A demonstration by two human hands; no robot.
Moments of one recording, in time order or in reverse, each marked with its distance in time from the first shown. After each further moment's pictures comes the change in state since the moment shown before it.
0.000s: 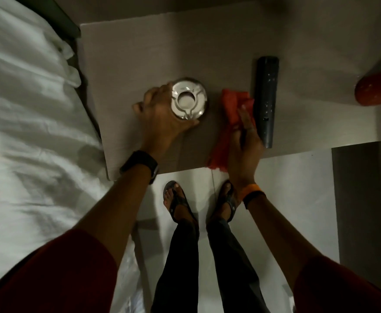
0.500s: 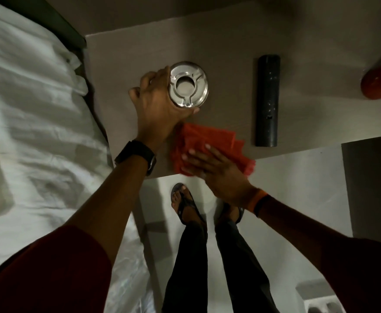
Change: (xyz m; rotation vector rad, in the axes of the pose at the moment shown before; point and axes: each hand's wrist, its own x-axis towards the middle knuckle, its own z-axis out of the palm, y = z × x) left_hand 0.022 0.011 -0.030 0.046 0.052 0.098; right_hand -0.026 0.034 -0.001 -0.856 -0.673 -1.170
